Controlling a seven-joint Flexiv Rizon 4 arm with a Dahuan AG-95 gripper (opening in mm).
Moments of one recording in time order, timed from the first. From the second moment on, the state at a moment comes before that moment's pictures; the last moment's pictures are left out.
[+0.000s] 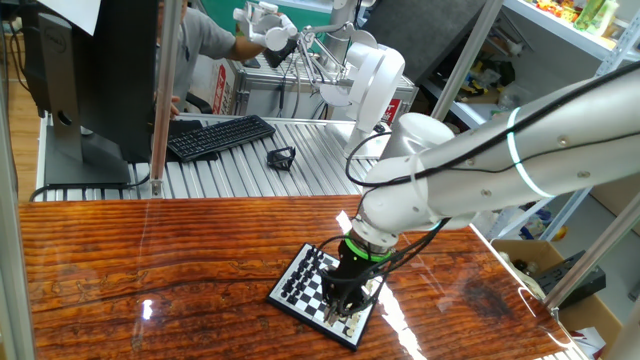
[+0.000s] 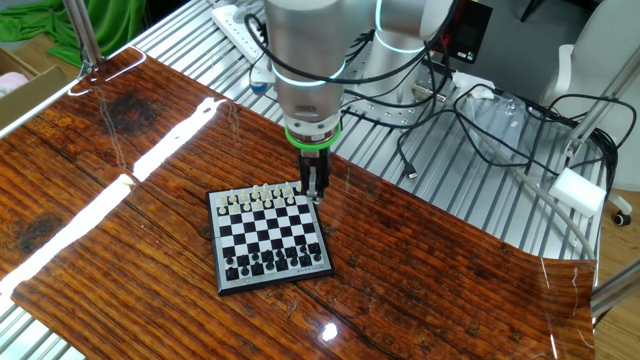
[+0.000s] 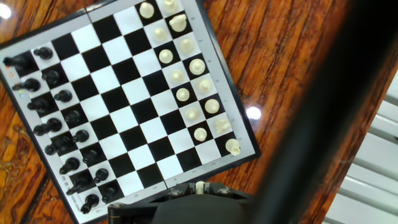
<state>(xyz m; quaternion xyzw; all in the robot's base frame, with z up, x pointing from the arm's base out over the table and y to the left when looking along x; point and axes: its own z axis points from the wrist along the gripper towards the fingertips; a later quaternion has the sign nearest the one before) 0.439 0.037 0.044 -0.54 -0.84 -0.02 0.06</state>
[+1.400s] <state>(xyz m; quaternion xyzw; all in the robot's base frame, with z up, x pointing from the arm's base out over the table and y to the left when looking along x) 0.425 0.025 0.036 -0.48 -0.87 -0.01 0.04</state>
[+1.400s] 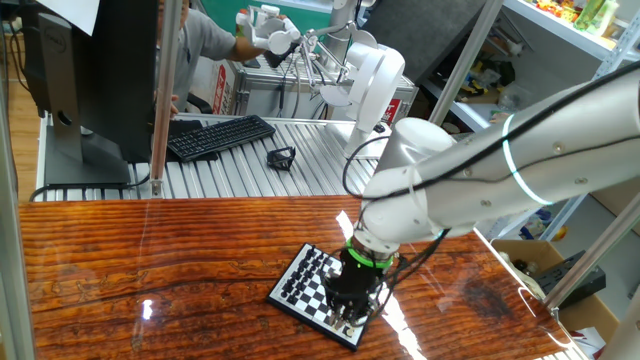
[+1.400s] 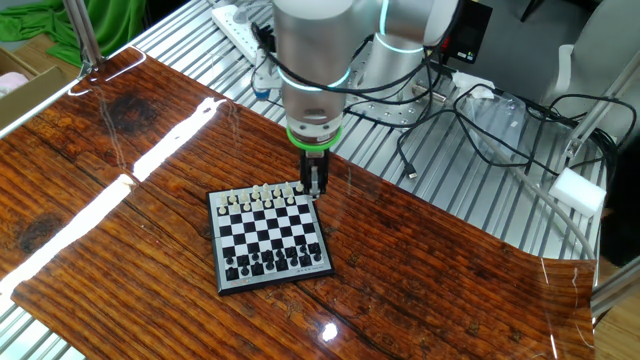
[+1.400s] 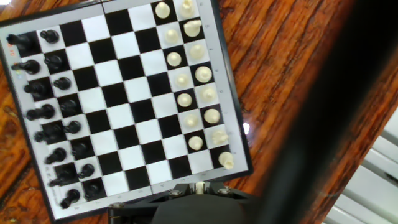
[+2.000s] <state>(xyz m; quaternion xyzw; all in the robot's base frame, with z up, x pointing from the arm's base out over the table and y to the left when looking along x) 0.423 0.018 0.035 -0.50 -0.87 -0.01 0.04</state>
